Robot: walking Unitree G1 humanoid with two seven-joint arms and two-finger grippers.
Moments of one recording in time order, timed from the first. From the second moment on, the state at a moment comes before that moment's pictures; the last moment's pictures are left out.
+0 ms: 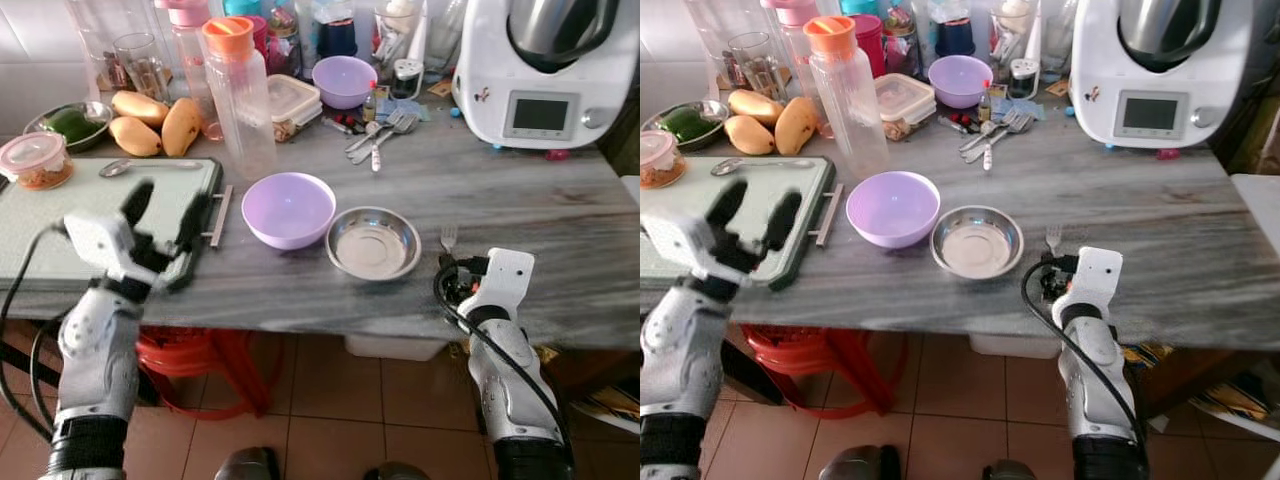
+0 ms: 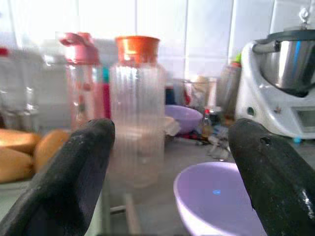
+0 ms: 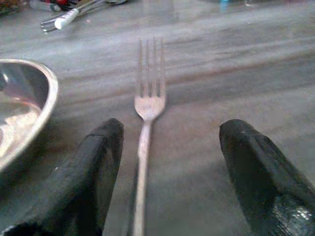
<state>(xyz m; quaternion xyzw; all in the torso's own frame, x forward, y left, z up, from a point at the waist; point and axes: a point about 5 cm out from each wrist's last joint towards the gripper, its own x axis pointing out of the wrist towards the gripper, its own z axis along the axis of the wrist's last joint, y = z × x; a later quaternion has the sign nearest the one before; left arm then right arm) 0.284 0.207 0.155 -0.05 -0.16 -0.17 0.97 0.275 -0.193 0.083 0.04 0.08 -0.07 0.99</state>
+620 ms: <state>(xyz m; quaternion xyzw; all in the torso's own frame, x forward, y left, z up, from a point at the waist) 0.258 0.151 0.147 0.02 -0.05 -0.13 0.99 0.266 -0.195 0.088 0.03 0.06 -0.08 1.00</state>
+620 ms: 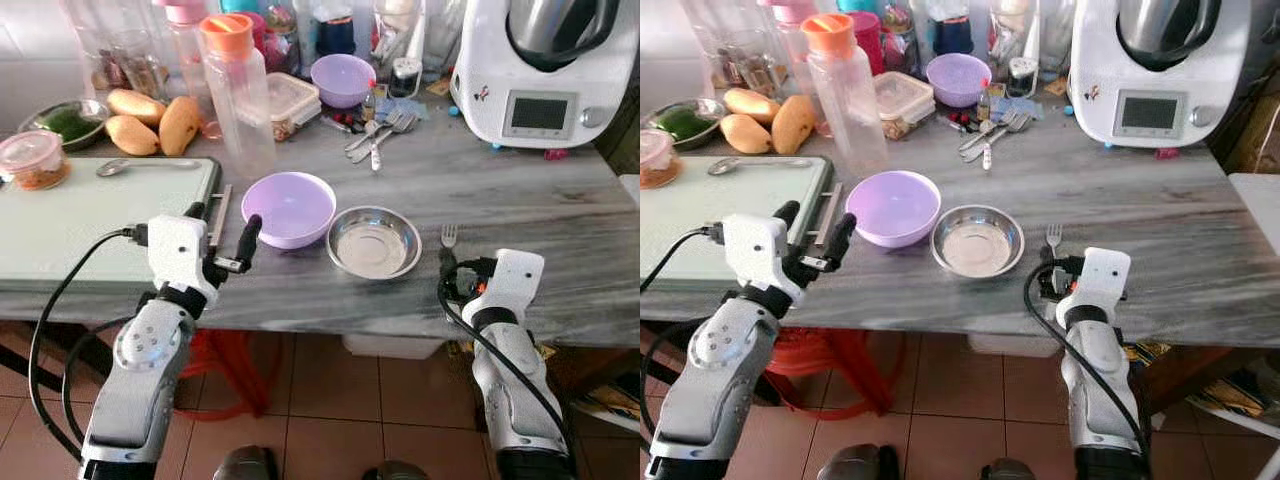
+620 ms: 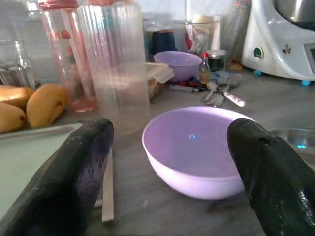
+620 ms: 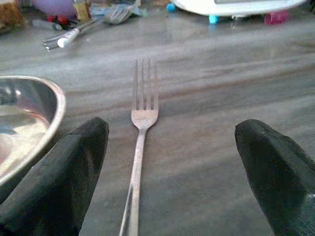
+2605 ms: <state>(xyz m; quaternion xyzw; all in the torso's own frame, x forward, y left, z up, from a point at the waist) 0.240 0.157 0.060 0.03 0.05 -0.07 1.00 0.222 -0.173 0.062 -0.03 0.04 -0.04 1.00</state>
